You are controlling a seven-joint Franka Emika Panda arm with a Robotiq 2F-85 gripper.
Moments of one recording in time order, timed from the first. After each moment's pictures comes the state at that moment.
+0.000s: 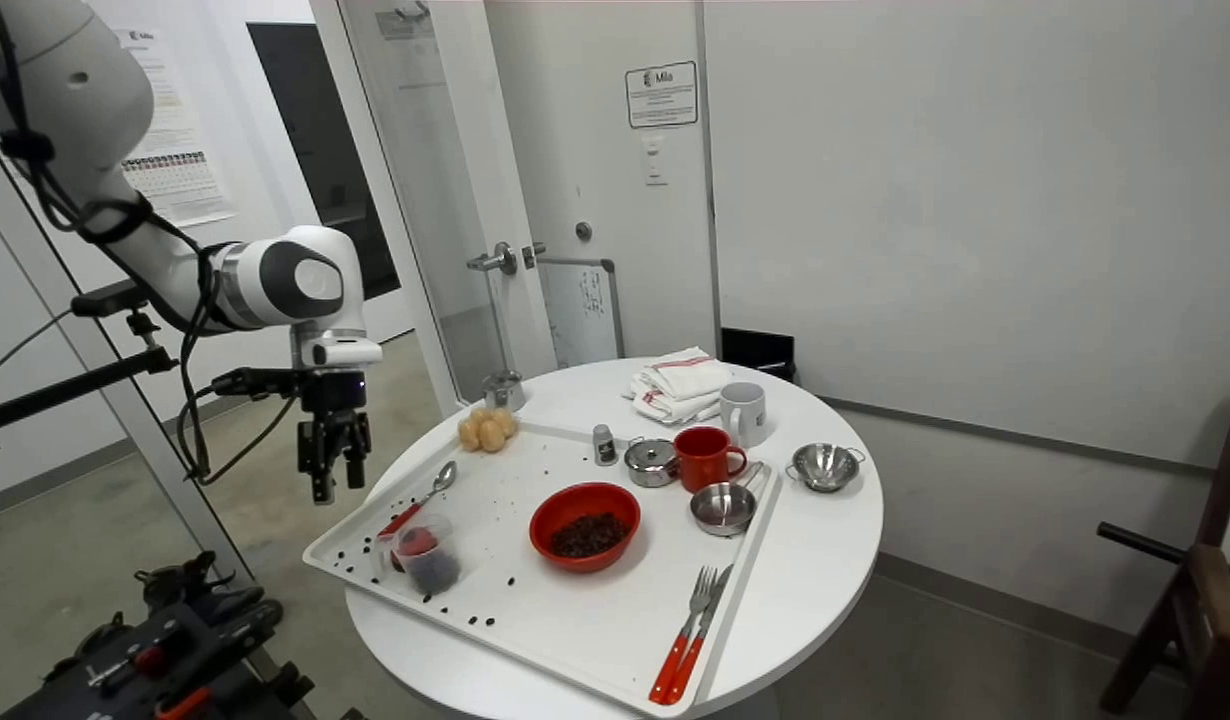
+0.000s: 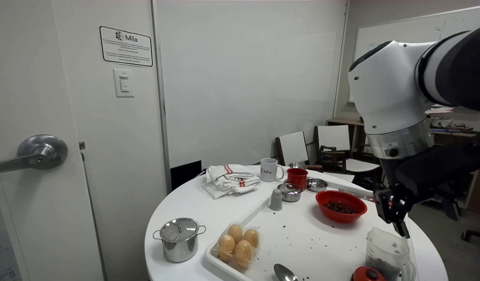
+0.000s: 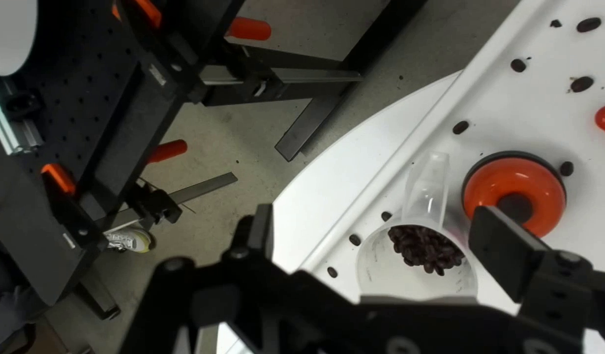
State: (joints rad) arm 0.19 0.27 0.18 -2.35 -0.15 2.18 1.37
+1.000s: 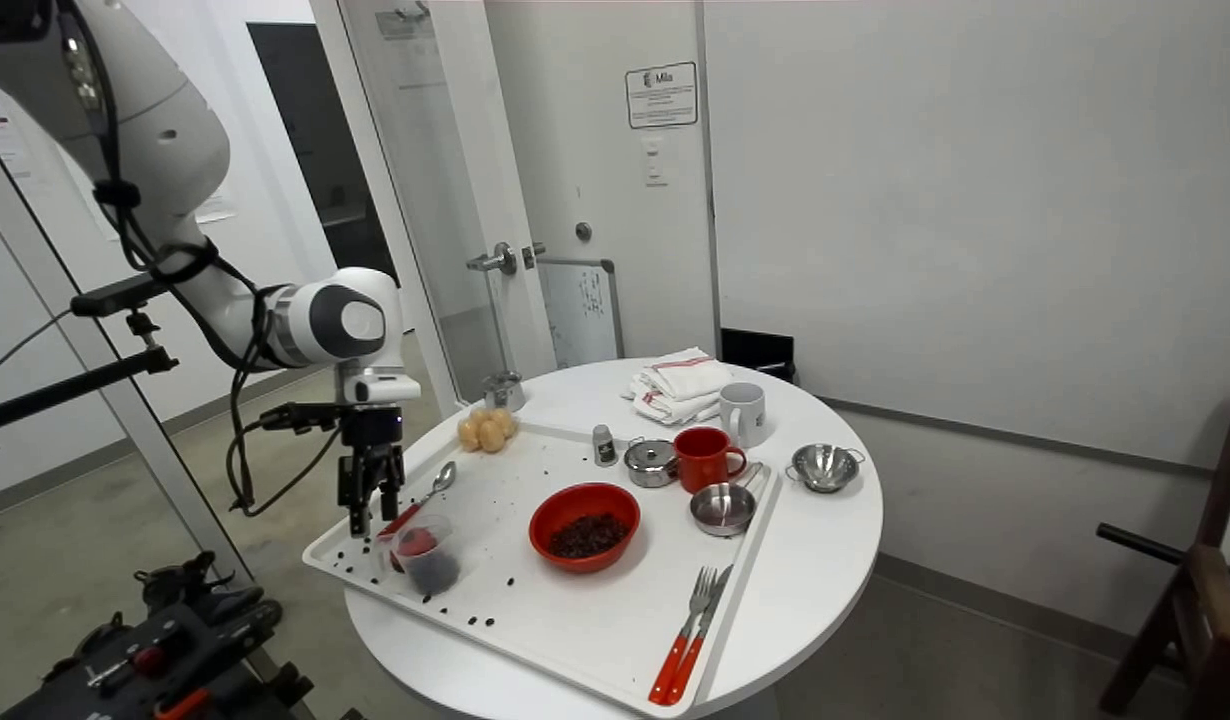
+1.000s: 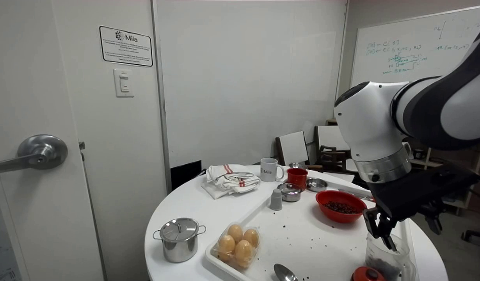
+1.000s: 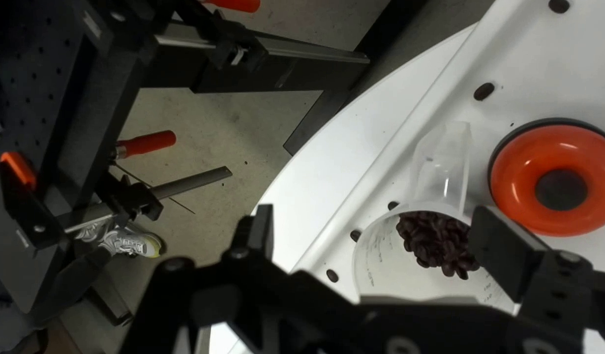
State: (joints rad) arm 0.23 0.43 0.07 -2.29 -0.17 2.24 1.35
